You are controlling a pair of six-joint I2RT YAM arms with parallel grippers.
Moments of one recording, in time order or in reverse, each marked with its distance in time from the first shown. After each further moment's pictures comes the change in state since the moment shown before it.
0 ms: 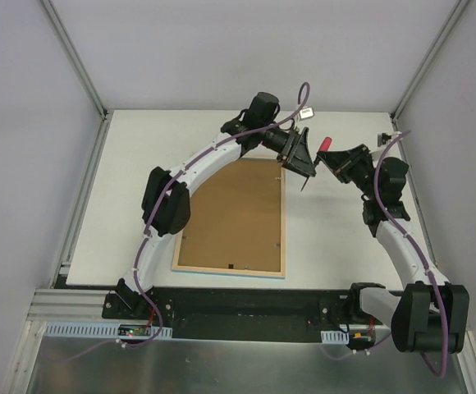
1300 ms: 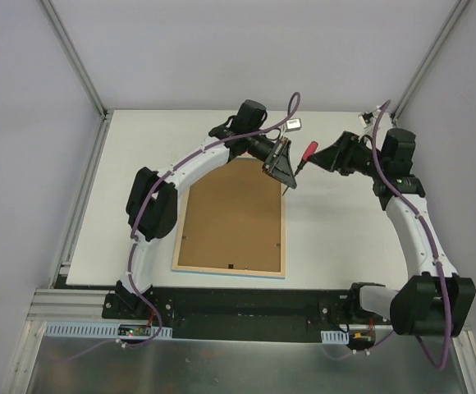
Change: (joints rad) left arm 0.024 -0.123 -0.248 0.003 0.126 0.071; right arm -0.021 0.079 0.350 -0.539 -0.319 -0.525
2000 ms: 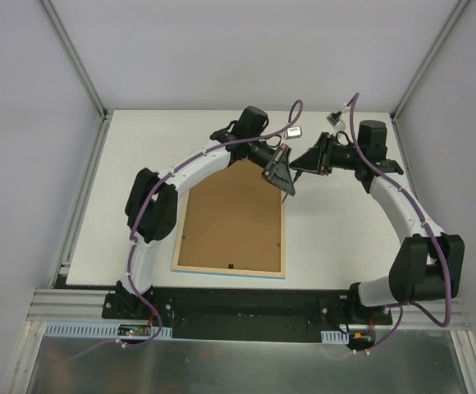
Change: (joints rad) left arm -0.016 -0.035 -0.056 -0.055 0.003 0.051; right arm 0.111 0.228 0.081 -0.025 -0.198 0.033
